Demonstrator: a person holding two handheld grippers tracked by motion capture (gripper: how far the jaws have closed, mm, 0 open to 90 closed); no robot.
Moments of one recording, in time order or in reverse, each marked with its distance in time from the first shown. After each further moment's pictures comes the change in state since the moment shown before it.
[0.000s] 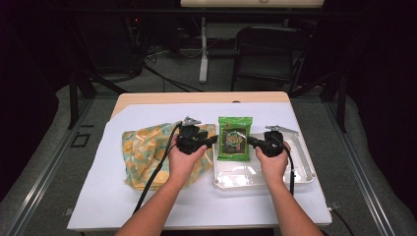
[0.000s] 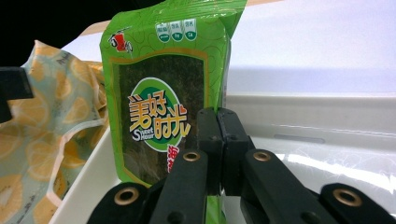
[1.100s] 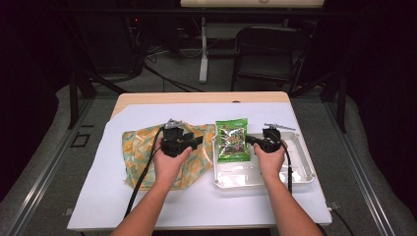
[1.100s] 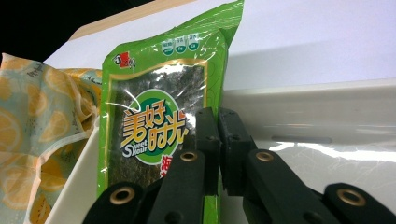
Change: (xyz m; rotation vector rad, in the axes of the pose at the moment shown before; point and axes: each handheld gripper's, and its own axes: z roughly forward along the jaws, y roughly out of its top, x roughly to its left) left arm 0.022 -0.012 -0.028 -0.026 0.054 -0.043; right arm -0.012 0.002 0.022 0.044 -0.003 0.094
